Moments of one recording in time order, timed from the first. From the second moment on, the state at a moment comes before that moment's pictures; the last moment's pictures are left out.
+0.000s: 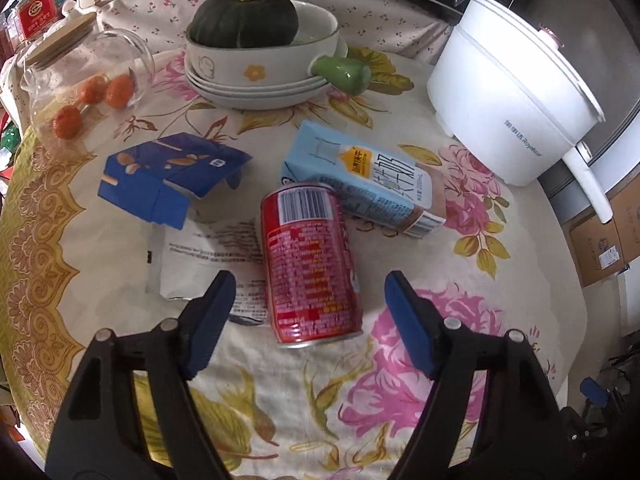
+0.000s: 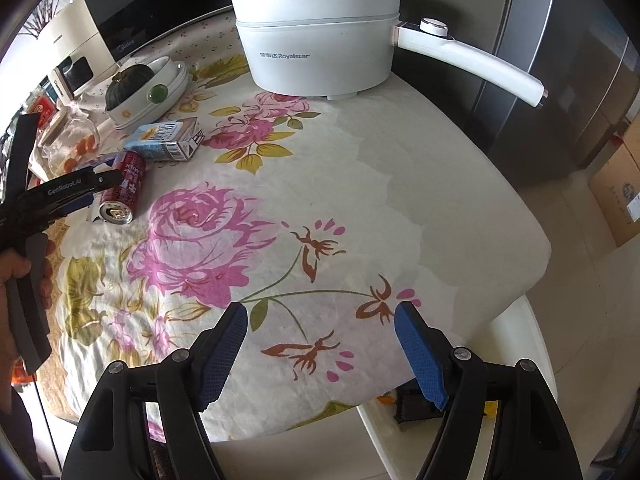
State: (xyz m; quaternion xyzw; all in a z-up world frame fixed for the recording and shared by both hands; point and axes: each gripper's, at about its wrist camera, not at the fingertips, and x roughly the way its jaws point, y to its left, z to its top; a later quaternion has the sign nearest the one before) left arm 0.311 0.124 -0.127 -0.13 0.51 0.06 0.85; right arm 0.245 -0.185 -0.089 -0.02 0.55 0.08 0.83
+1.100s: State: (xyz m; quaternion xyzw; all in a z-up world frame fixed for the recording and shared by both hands) left arm 0.131 0.209 -0.101 -0.24 0.50 -0.01 0.84; right arm 0.198 -0.093 -0.125 -0.06 0.57 0.14 0.80
